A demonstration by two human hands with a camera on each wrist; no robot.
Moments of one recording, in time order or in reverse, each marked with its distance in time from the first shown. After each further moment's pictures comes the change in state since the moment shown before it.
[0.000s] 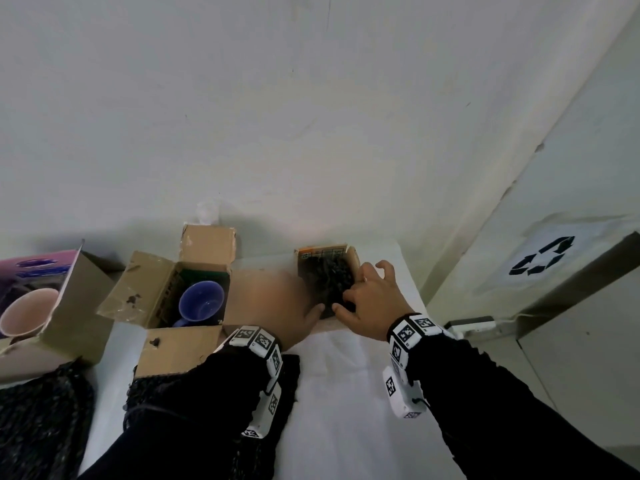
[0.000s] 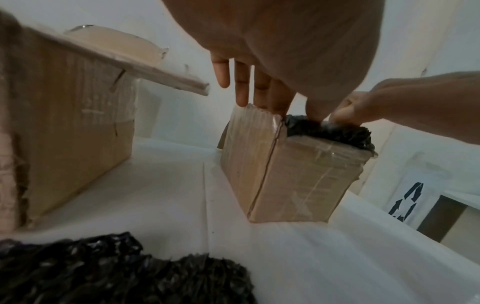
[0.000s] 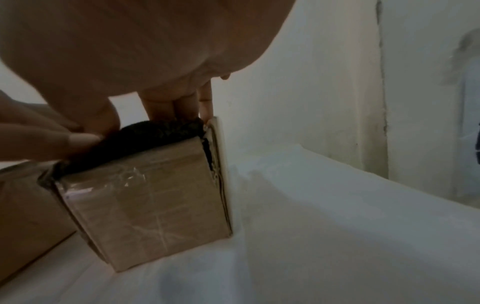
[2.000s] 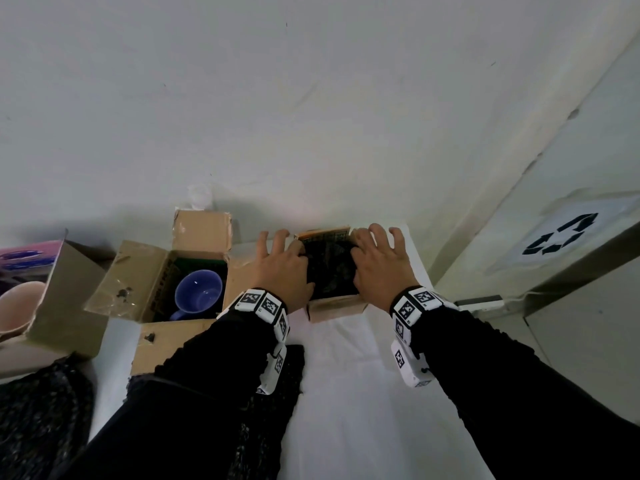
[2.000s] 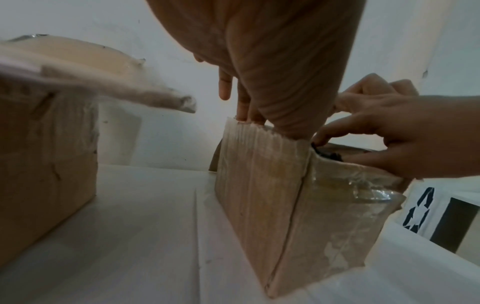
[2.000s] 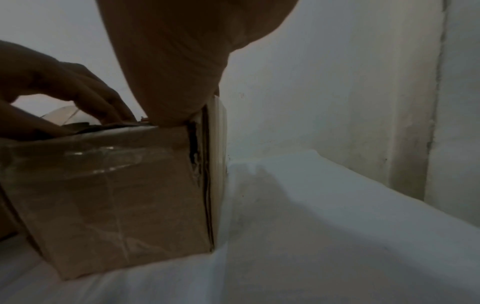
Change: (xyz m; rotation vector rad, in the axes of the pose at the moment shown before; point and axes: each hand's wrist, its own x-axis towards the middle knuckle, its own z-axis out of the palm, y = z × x) left_hand 0.038 -0.011 -0.013 0.255 -0.056 -0.061; right_hand 0.032 0.017 0.020 -0.311 0.059 0.085
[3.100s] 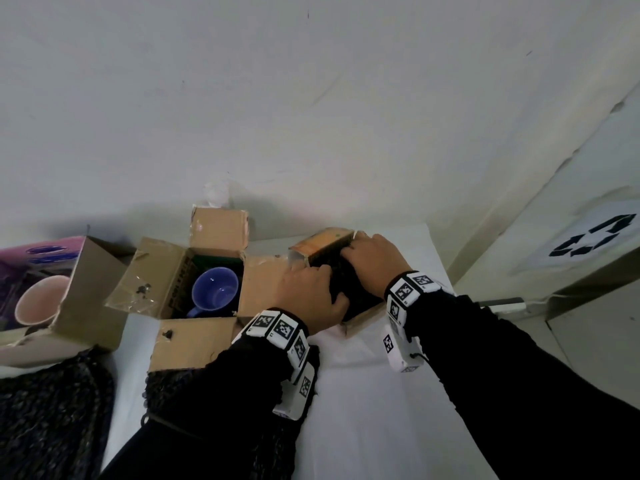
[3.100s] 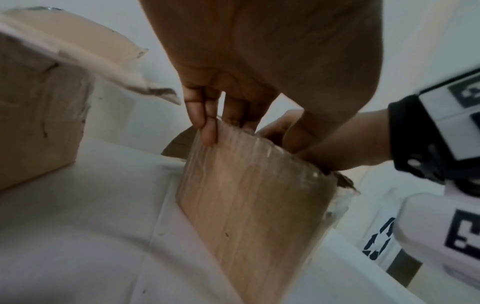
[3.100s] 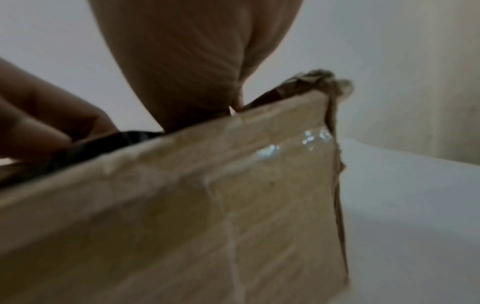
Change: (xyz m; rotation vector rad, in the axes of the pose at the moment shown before) left_hand -0.018 0.016 0.012 -0.396 0.018 -0.003; right_hand 0.039 -0.022 -0.020 0.315 -0.208 -0.164
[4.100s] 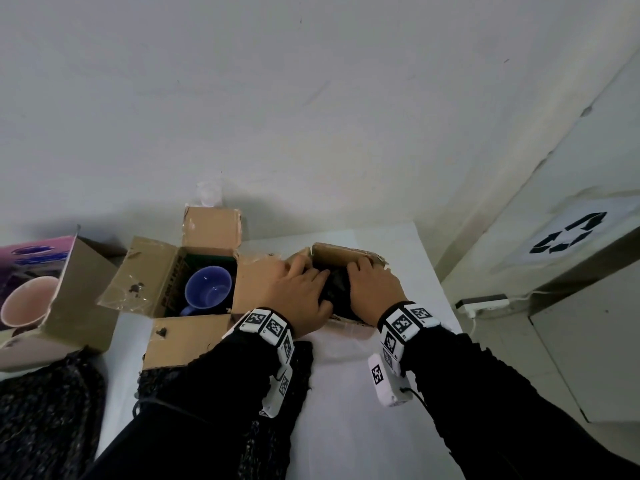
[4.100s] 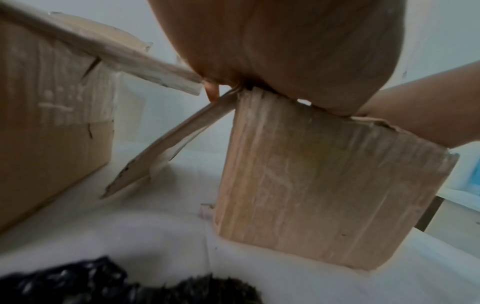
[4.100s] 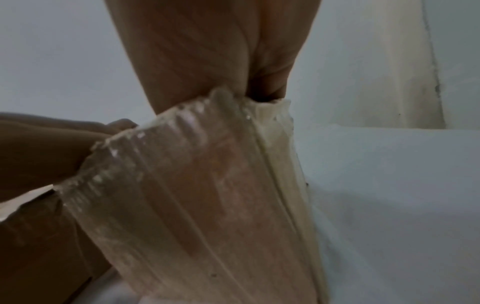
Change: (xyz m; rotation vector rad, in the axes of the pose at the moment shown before) left_hand -0.008 -0.015 0.015 0.102 -0.079 0.177; right_hand -0.042 -0.027 0.016 0.106 -0.126 0.325
